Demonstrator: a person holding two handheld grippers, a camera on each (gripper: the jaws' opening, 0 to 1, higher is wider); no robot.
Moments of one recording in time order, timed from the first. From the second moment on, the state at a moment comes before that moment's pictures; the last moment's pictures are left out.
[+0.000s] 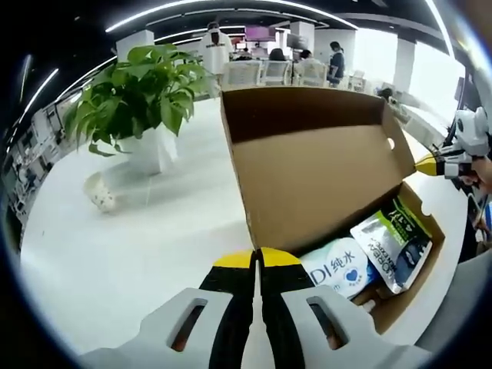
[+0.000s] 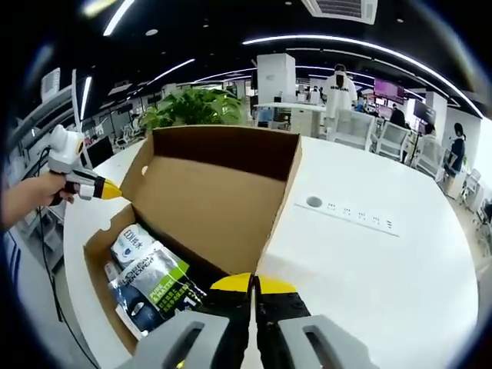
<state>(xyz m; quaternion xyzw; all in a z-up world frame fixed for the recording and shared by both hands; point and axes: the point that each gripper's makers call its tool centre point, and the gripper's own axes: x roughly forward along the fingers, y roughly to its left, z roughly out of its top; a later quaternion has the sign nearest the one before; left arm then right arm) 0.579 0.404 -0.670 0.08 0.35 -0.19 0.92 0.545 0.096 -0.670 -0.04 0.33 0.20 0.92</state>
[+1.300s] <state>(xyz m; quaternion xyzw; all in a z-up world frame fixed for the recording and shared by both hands) 0.596 0.401 -0.670 0.08 0.36 -0.19 0.91 0.563 0.092 -0.673 0.02 0.36 0.19 0.91</state>
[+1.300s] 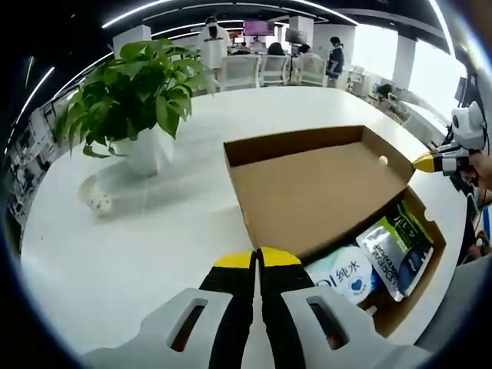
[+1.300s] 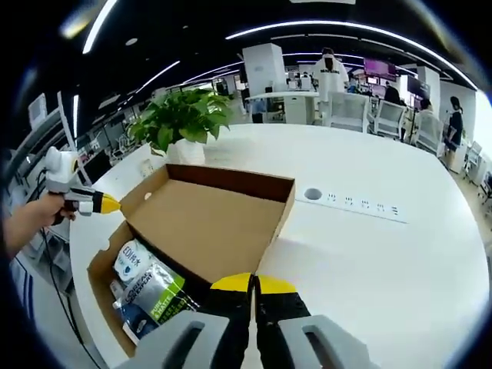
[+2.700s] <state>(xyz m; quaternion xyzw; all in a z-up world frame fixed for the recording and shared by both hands) 0.608 0.399 -0.677 0.07 0.36 -0.18 0.91 0.577 0.088 -0.684 0.02 0.36 0.18 0.91</state>
